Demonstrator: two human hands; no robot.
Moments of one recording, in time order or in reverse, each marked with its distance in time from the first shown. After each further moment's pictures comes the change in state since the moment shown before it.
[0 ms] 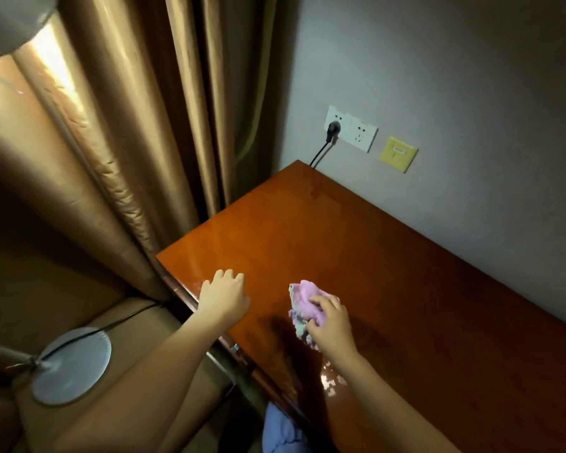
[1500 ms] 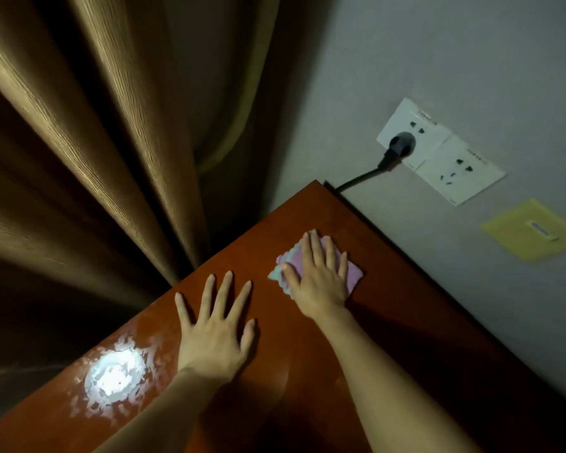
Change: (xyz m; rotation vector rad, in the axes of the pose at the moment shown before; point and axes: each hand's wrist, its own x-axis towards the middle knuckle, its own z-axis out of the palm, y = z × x) left_hand 0.314 -0.011 0.088 -0.056 0.252 -0.011; right_hand 0.426 0.008 0.052 -0.699 -0.150 -0.067
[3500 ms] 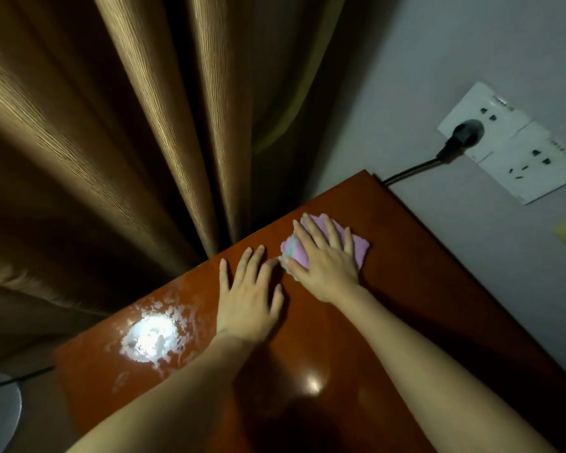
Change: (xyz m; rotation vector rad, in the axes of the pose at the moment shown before) left_hand 0.000 0.005 -0.019 -0.181 0.019 -0.128; right_hand 0.003 -0.033 0.003 -0.126 -0.014 -0.398
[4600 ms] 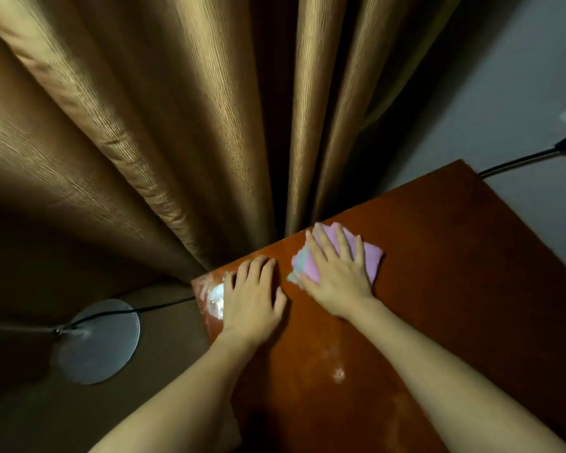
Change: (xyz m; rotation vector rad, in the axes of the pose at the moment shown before) left_hand -0.103 -0.105 -0.047 0.053 -0.004 -0.236; right_hand -0.039 -0.139 0.014 -0.017 0.030 -0.184
